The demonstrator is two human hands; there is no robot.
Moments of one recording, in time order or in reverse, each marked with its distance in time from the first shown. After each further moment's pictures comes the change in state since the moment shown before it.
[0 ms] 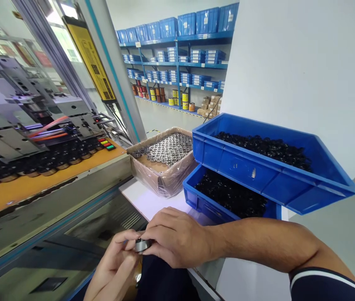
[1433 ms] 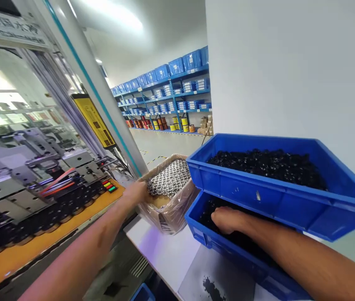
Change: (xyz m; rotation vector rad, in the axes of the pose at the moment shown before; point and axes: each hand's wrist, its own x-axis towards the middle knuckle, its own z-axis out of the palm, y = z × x) left_hand 0.288 0.056 0.015 2.103 -0.200 0.065; right_hand -0.082 0.125 -0.069 -0.409 -0.809 1.026
